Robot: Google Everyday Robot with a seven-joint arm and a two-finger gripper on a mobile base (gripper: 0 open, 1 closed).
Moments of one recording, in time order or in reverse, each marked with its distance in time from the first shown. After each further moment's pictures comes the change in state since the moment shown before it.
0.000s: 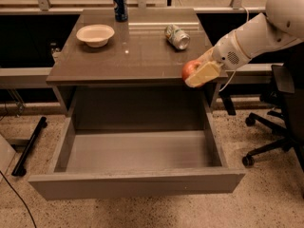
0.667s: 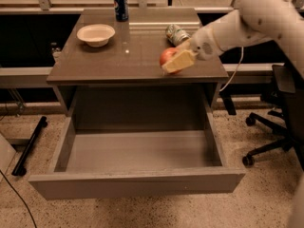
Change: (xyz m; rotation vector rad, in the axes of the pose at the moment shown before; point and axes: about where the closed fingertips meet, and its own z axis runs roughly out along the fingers) arm -0.060 -0.025 0.042 -0.001 -0.150 0.024
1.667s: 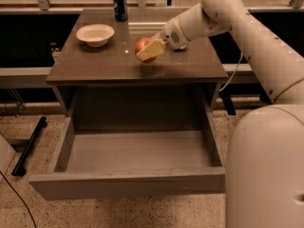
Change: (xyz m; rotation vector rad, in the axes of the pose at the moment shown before) arm -0.062 -0.033 0.080 -0.053 -0.057 0.010
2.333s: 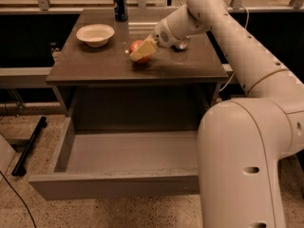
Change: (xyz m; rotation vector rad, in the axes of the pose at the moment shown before) arm -0.004 -0.025 0.041 -0.002 0.051 0.037
